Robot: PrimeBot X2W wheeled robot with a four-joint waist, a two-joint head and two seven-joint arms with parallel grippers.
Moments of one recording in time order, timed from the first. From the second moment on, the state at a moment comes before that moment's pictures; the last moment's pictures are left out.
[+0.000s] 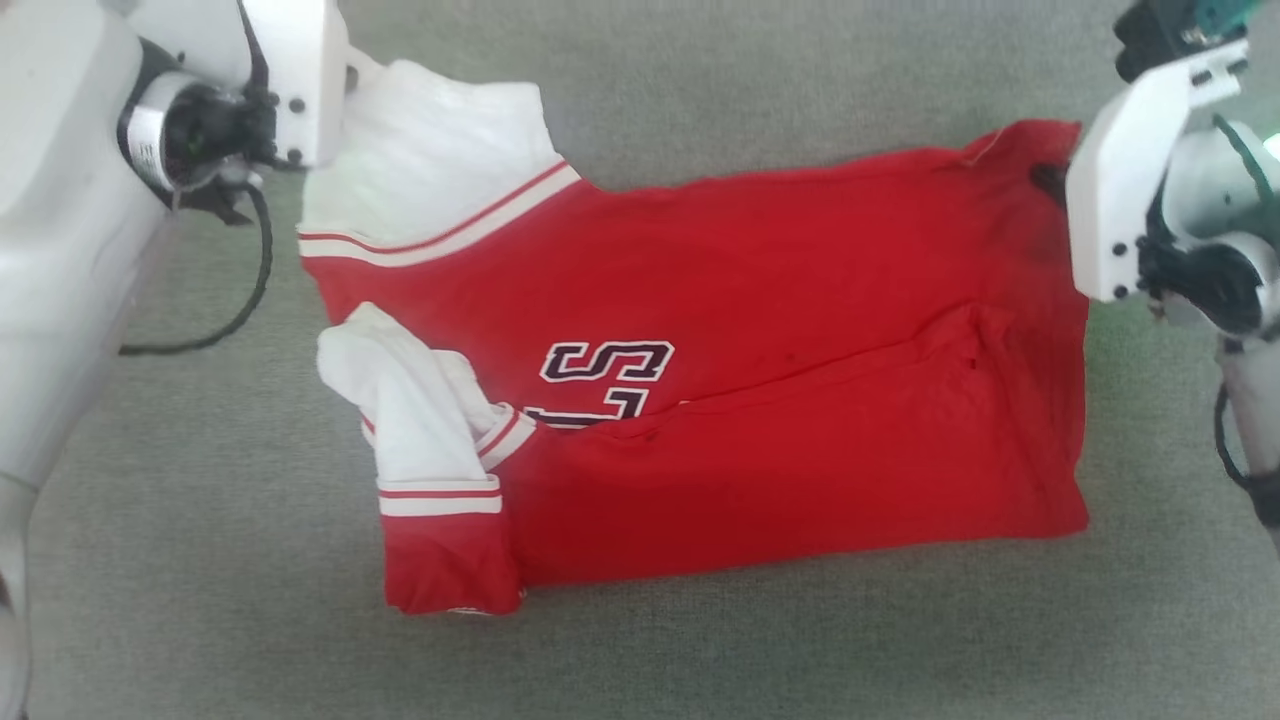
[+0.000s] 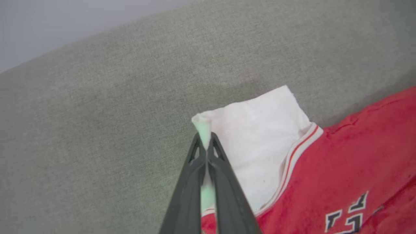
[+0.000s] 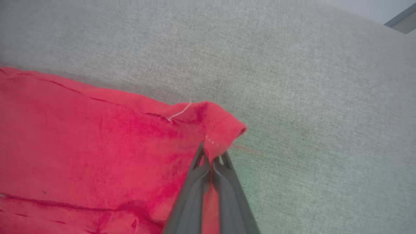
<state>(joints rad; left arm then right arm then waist) -1.34 0.51 -0.88 0.73 -1.05 -0.02 0.75 -0.83 -0.37 0.21 0.32 0.47 0.13 0.91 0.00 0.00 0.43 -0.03</state>
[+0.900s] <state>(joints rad) -0.79 0.88 -0.92 -0.26 -1.11 0.43 0.81 -0.33 -0.34 -0.01 -0.07 0.48 0.13 1.09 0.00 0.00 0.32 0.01</state>
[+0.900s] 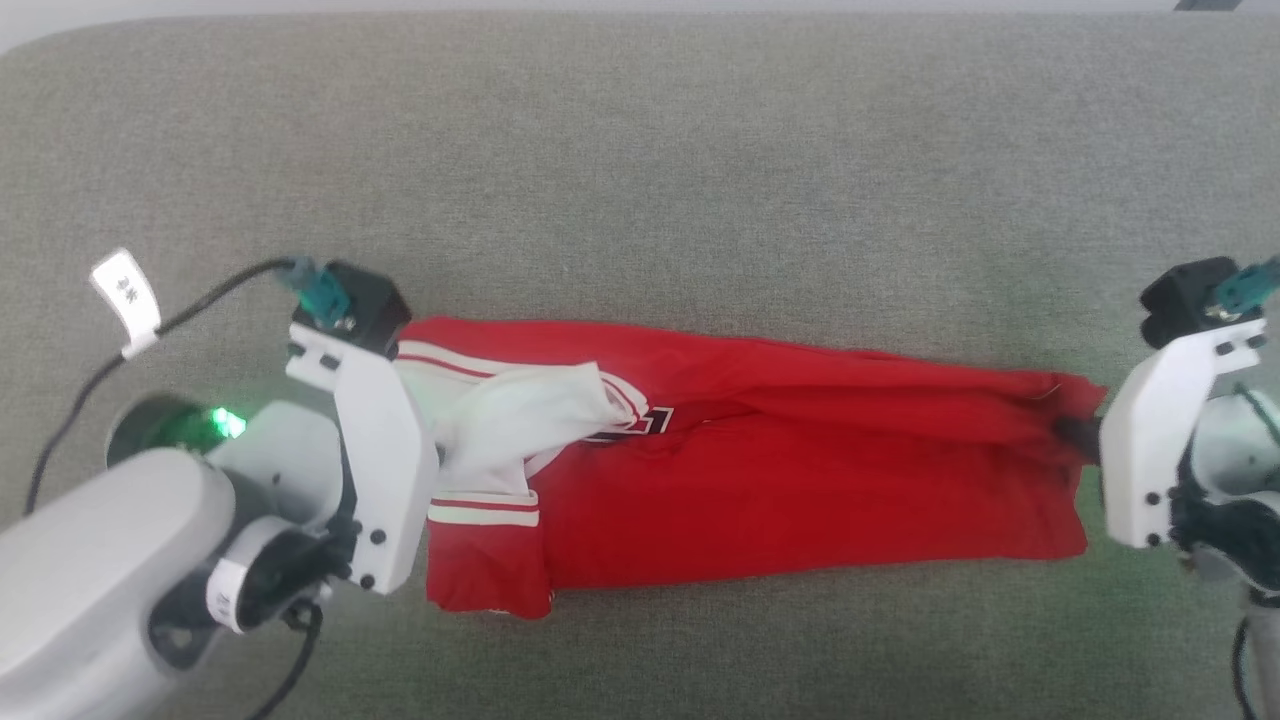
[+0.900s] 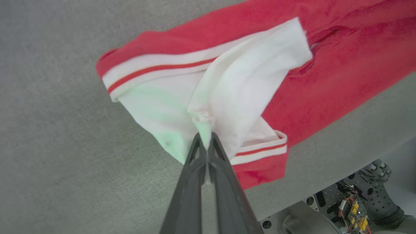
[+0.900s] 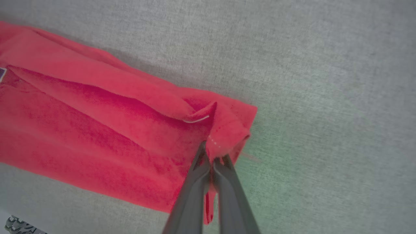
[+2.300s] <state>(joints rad) -0.33 0.77 -0.54 0.01 -0.99 0.35 -0.26 -0.30 -0.30 -0.13 0.16 0.52 0.13 1.07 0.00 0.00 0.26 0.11</state>
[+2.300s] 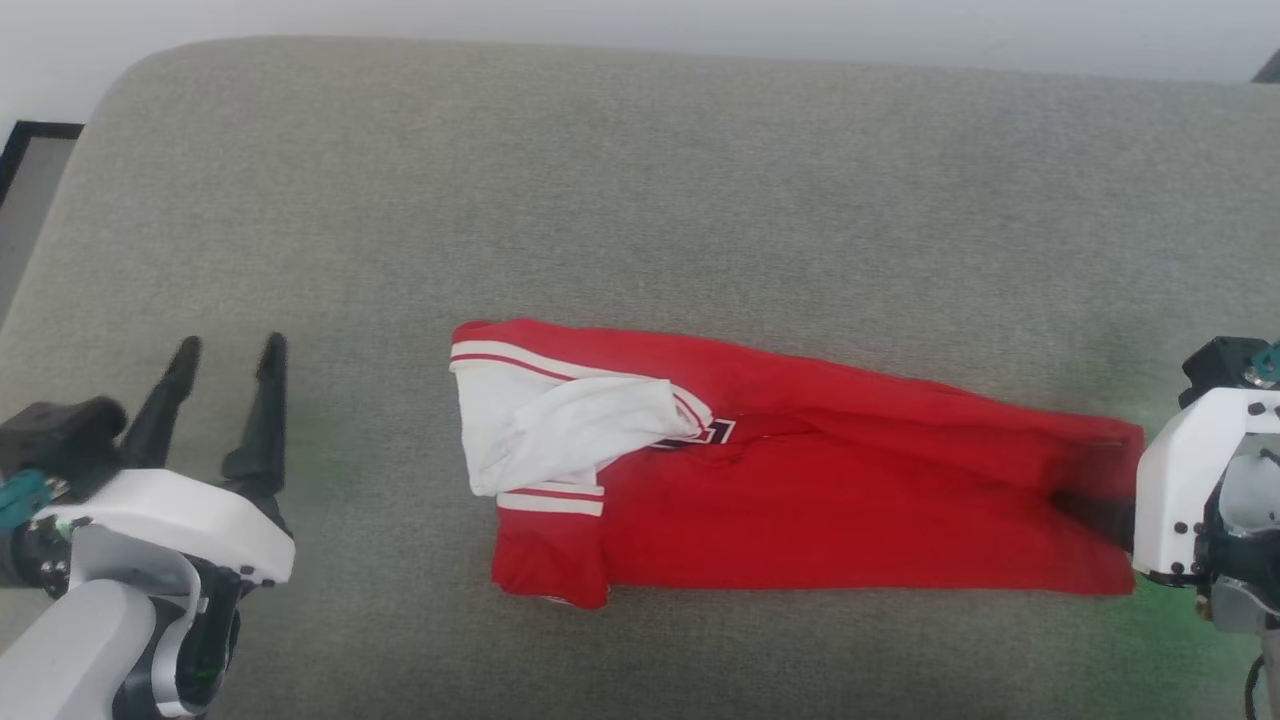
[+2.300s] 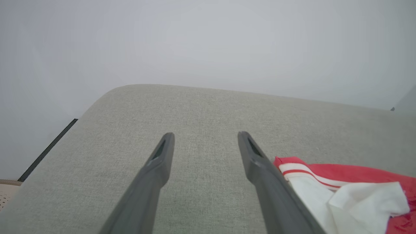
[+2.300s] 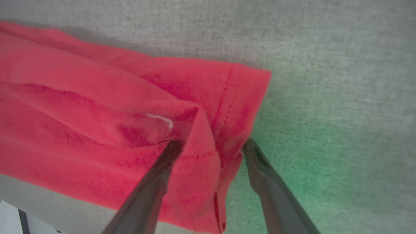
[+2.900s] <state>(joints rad) -0.10 0.36 0.01 0.11 -0.60 0.02 -0.26 -0.37 -0.32 -0.05 0.27 0.67 0.13 1.03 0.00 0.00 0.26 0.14</state>
